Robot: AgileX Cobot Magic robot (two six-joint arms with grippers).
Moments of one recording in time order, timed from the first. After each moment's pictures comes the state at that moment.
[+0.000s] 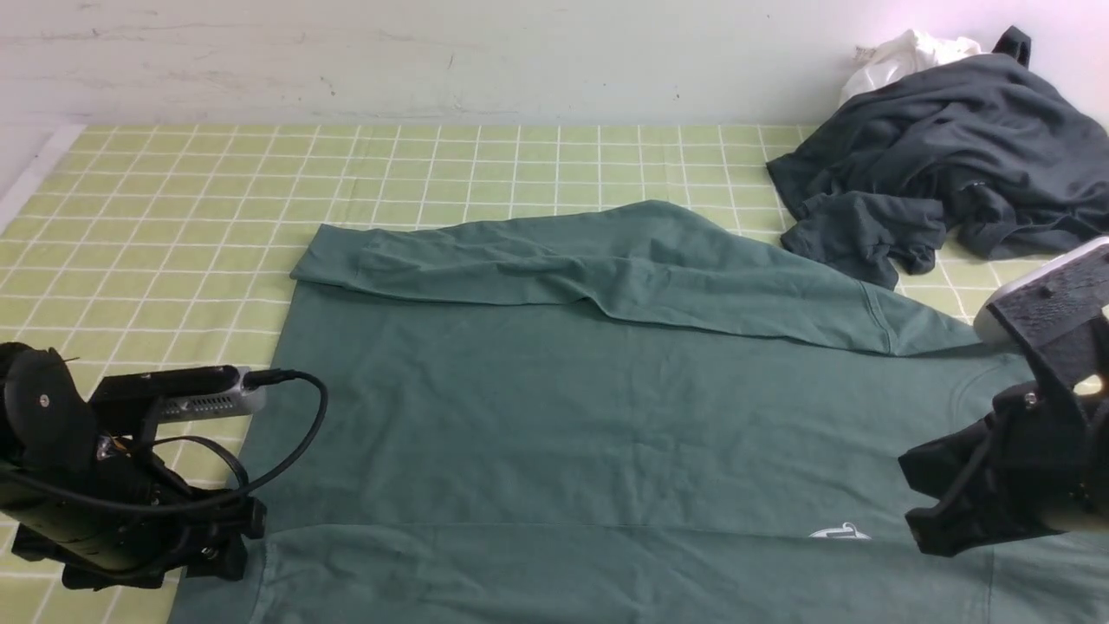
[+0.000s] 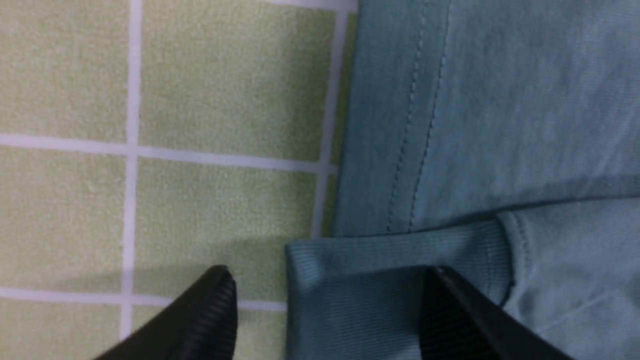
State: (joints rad) right arm 0.33 1.13 -0.67 0.19 0.60 -0.29; left arm 0.00 1.57 -0.68 -0.19 0.54 0.03
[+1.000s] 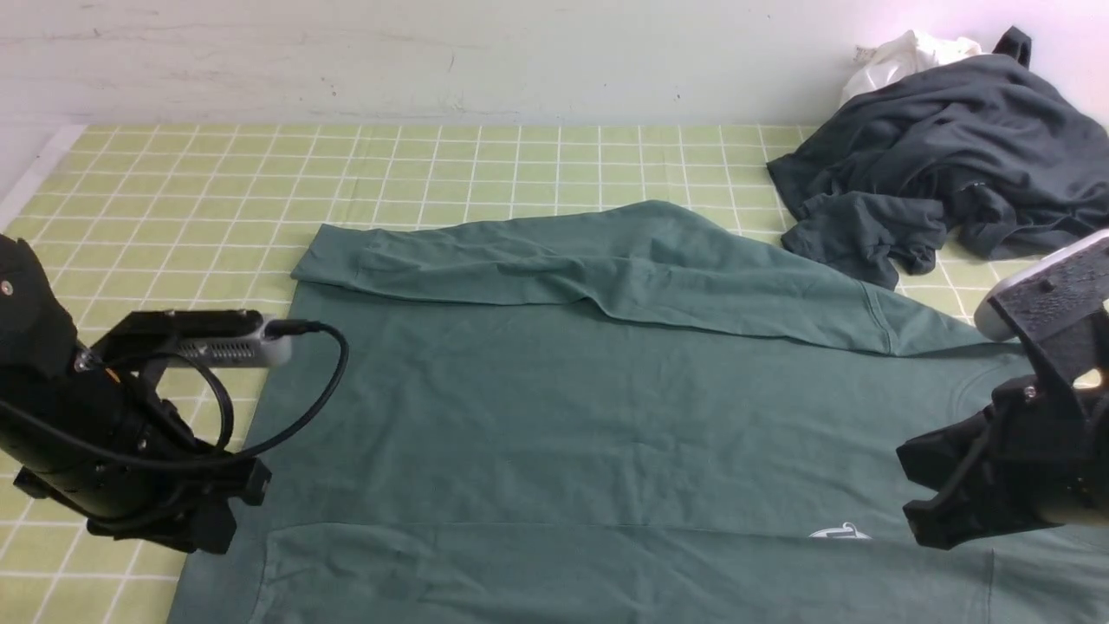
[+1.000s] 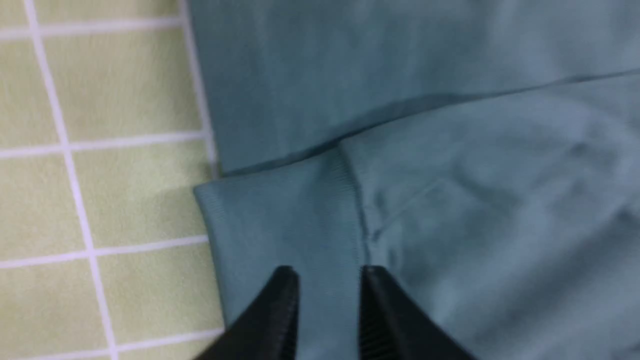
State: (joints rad) right arm 0.33 1.13 -0.67 0.20 0.58 -0.30; left arm 0.00 1.52 -0.84 -0.24 0.85 0.19
